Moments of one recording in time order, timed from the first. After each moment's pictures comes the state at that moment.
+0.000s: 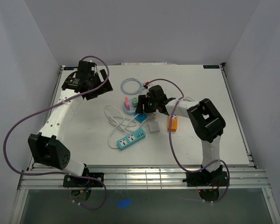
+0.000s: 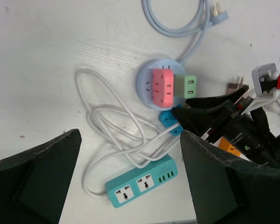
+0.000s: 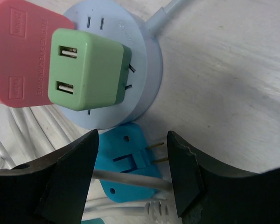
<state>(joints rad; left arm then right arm) -0.28 1.54 1.55 -0.86 -0.02 -0.54 0.63 1.98 1.22 0.05 -0.23 0.40</state>
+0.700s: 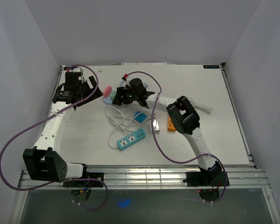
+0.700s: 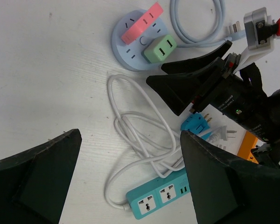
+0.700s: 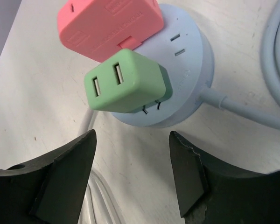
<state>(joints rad) -0.10 1.33 1.27 -0.70 0.02 -0.47 0.73 2.40 1.77 0.16 -0.38 0.47</state>
